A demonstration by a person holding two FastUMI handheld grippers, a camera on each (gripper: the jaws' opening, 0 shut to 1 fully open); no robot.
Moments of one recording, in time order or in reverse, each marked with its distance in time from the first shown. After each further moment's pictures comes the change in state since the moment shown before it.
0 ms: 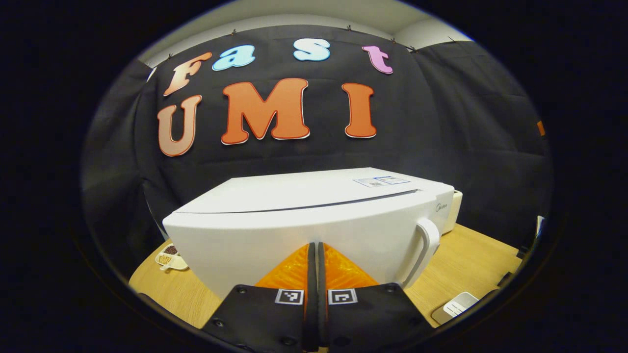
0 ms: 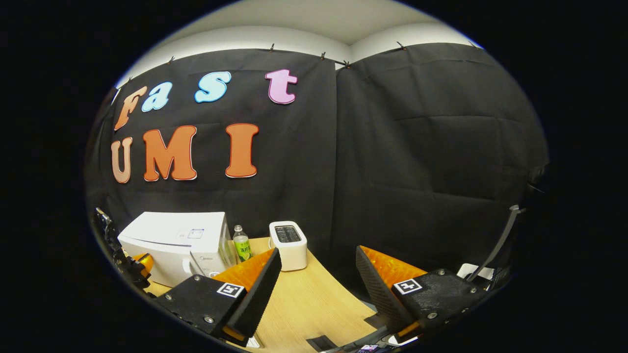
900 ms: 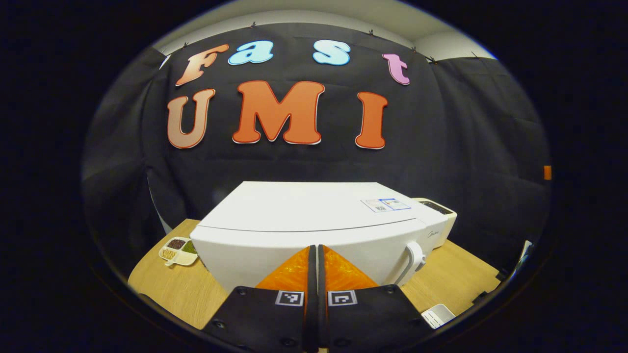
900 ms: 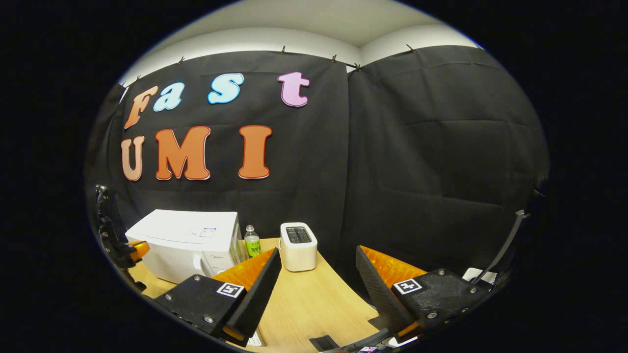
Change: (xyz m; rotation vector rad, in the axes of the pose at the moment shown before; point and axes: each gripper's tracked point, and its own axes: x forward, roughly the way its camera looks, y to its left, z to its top) left arm -0.038 0.037 0.056 -0.130 0.042 -0.012; right arm -0.022 0.018 0.011 -0.016 -0.022 0.078
